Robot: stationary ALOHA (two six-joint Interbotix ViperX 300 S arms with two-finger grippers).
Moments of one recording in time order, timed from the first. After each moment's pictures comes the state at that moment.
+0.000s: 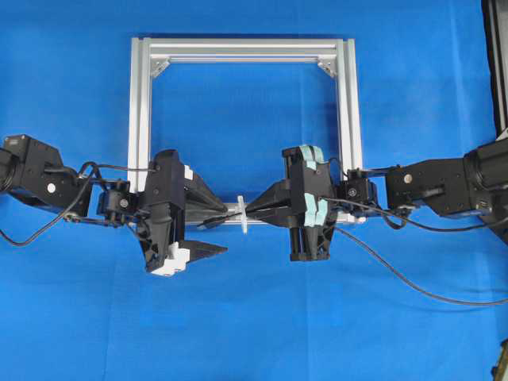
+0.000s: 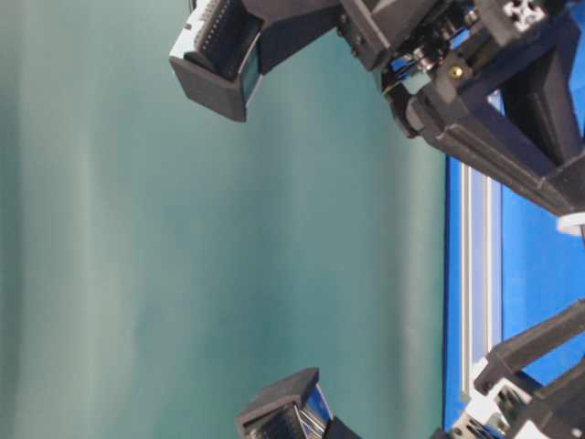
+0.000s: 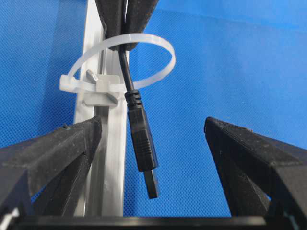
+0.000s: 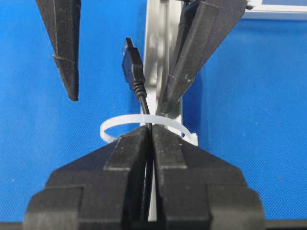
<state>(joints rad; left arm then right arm) -0.17 0.19 0.84 -0.09 -0.56 -0.18 0.12 0.12 0.79 0.13 -0.44 0.09</state>
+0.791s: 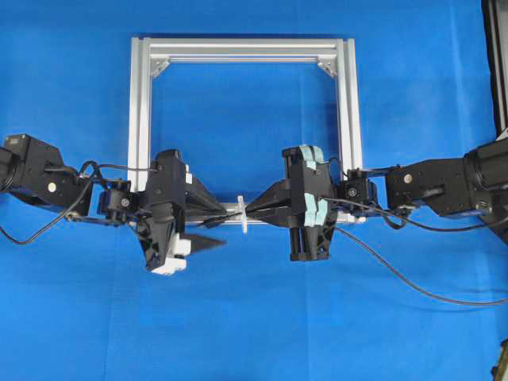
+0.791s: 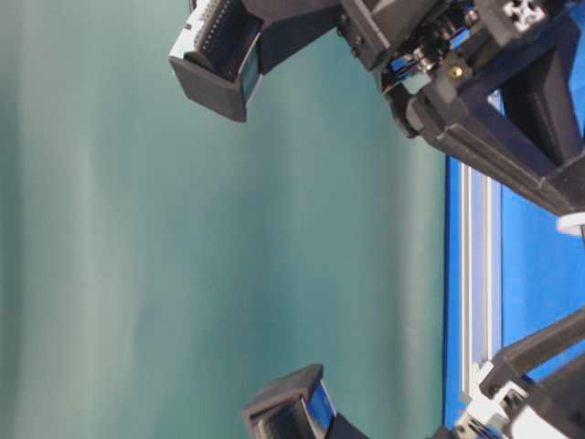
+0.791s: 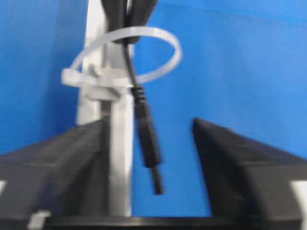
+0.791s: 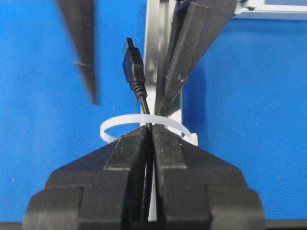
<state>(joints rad) -0.16 0.19 0.83 -0.09 -0.52 -0.18 0.12 0.12 0.79 0.13 -0.44 0.09</state>
